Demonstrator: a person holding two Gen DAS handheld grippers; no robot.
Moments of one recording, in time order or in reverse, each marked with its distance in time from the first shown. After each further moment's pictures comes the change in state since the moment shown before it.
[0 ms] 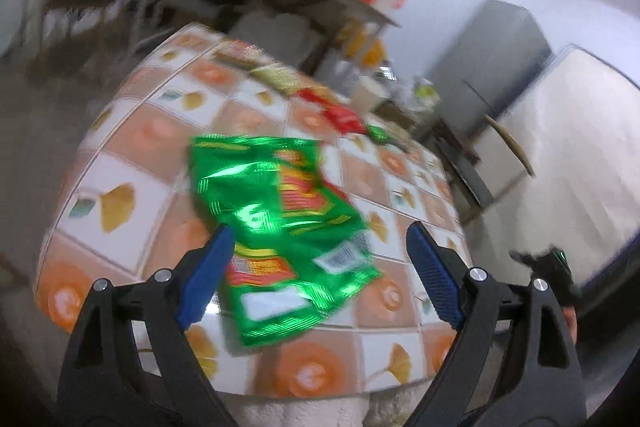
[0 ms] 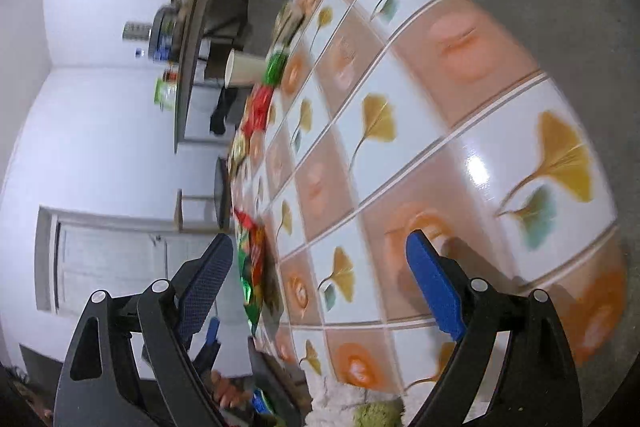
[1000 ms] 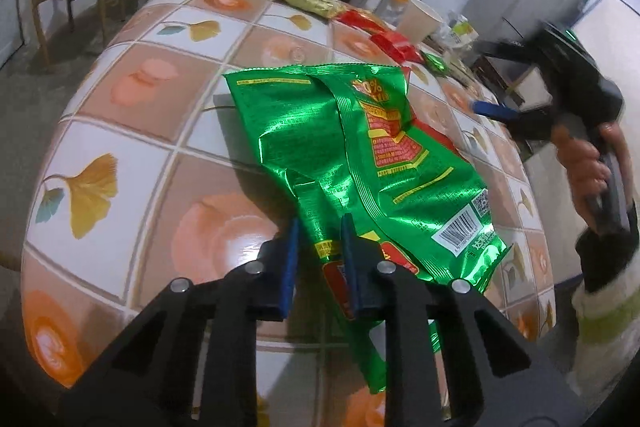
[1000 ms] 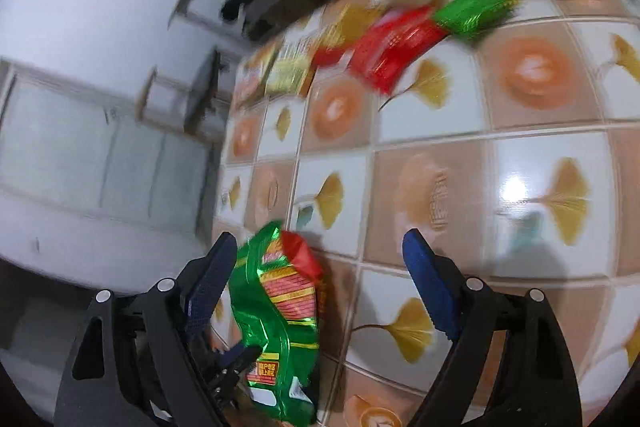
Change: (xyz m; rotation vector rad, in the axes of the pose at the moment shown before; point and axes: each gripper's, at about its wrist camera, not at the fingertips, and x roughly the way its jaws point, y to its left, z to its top) left arm 0.086 0.021 -0.012 0.109 0.226 0.113; right arm 0.244 0.183 0.043 -0.441 0.322 -0.188
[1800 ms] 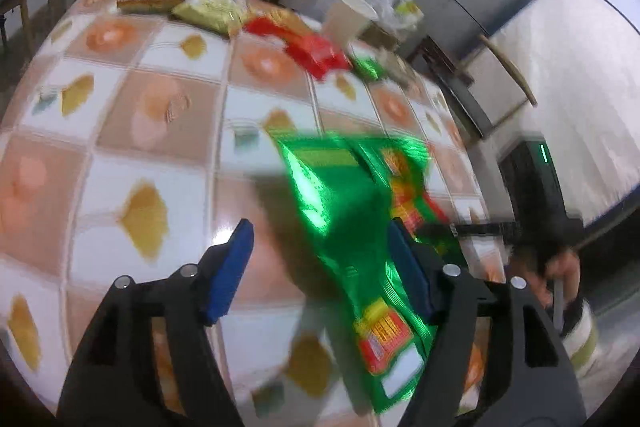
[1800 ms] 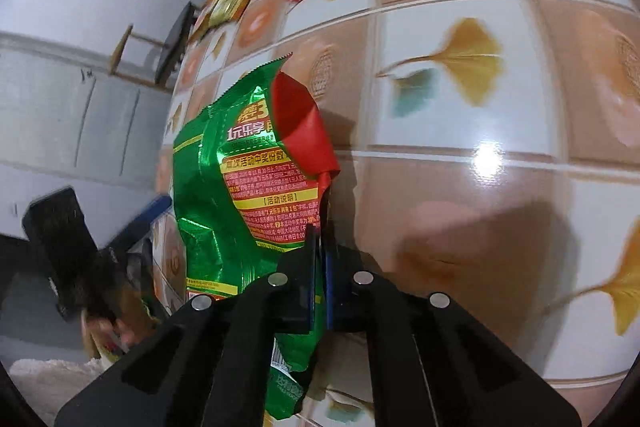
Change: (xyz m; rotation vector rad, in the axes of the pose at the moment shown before) left arm 0.043 -0.044 0.087 0.067 0.071 -0.187; right arm -0.037 -0.093 -0.073 0.000 0.093 -0.079
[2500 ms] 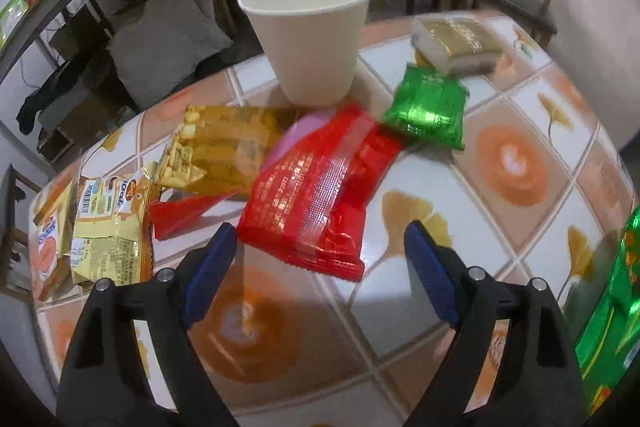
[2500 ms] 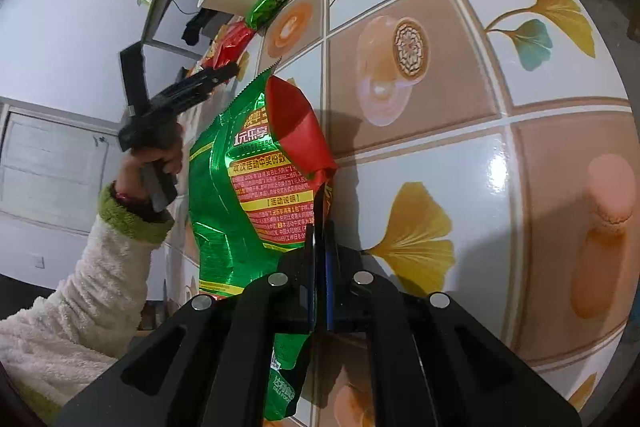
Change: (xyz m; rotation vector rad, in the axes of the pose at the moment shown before) left arm 0.202 -0.061 0.155 0.552 0.139 0.305; right arm -0.075 -0.111 -0.029 0.143 -0.153 0.092
